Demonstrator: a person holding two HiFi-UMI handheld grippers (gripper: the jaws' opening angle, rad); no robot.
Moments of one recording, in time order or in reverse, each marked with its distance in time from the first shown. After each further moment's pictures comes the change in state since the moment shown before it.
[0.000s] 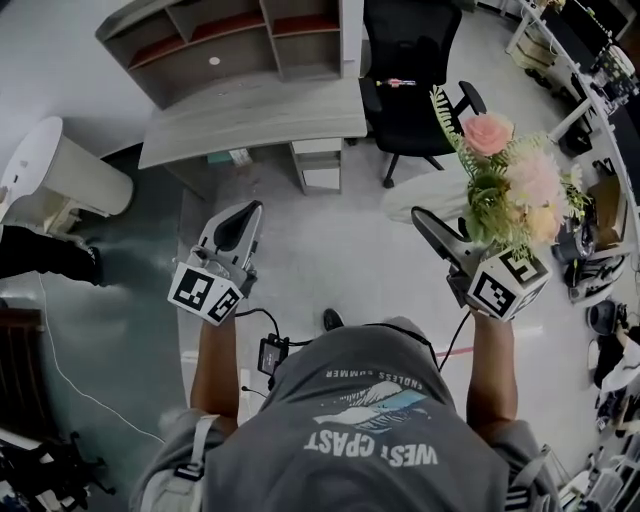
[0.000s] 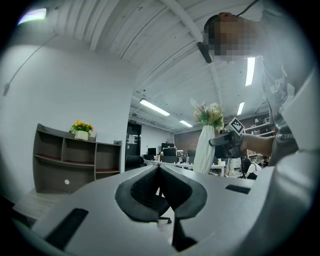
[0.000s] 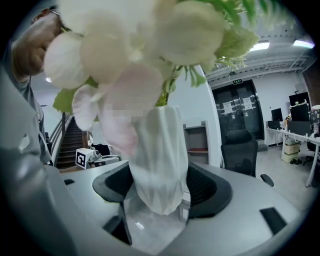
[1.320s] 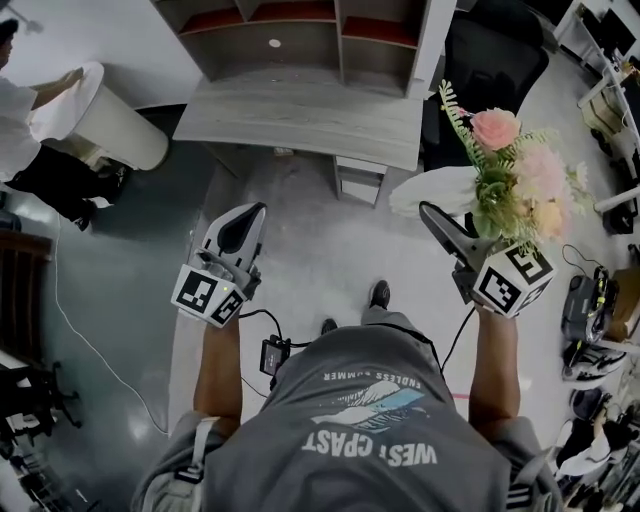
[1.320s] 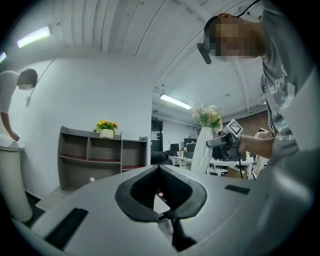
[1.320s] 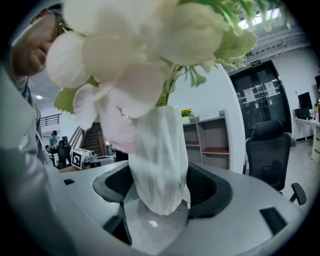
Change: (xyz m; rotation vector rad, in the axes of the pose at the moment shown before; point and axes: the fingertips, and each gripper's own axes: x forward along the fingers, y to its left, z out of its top) left arm 0.032 0.083 -0.010 -0.008 0.043 0.280; right arm 0.149 -0.078 0.021 -0.004 0.044 0.255
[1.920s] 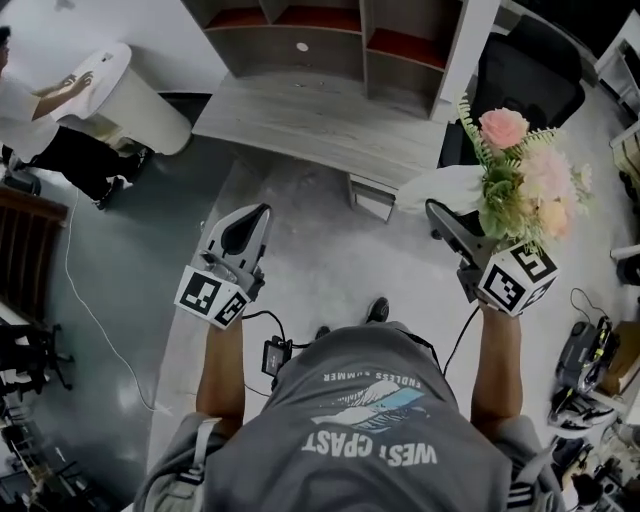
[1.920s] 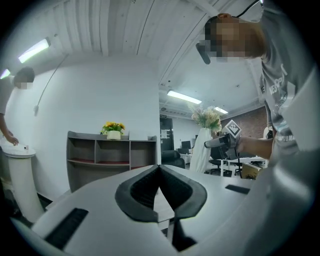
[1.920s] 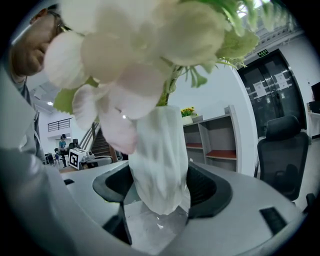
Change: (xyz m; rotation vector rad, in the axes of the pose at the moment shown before) left arm 0.055 0.007 0.005 0.032 0.022 0.145; right arm 0.046 -0.083 0.016 0.001 -0.001 0.137
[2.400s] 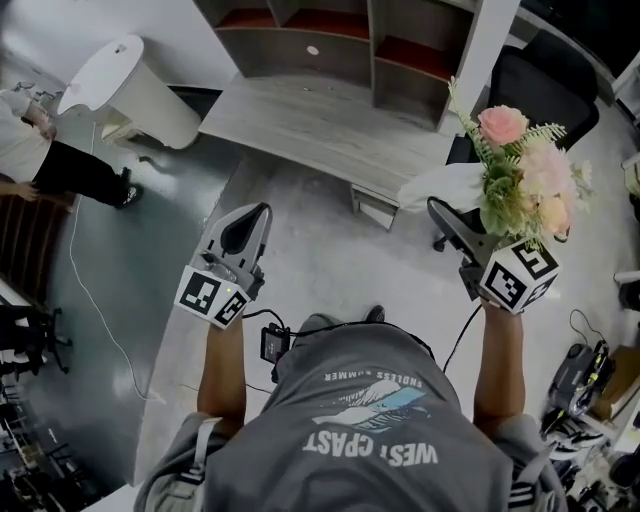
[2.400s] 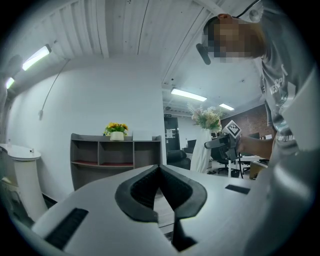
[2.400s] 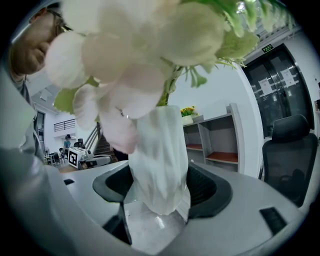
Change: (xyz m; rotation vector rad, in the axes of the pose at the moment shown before) left arm 0.045 0.009 0.008 0.011 0.014 0.077; right arm 0.027 -0.058 0.016 -0.002 0.015 0.067
